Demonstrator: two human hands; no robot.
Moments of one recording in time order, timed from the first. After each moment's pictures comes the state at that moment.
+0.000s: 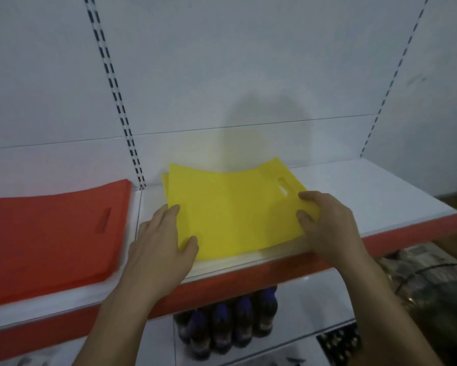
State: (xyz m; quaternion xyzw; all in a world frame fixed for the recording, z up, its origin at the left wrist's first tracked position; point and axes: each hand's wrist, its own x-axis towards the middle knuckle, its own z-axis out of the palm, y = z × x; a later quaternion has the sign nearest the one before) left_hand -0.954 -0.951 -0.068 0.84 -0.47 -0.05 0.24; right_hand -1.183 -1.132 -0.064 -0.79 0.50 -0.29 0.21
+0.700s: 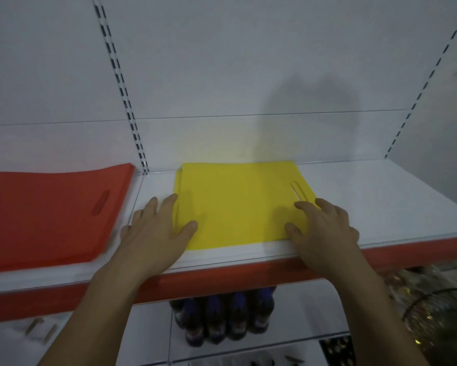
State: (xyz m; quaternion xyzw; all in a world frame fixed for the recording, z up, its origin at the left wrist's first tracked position) left_hand -0.963 -0.977 -0.073 0.90 -0.40 -0.08 0.16; right_hand -1.187 -1.151 -0.078 -0.85 0.50 -0.13 0.12
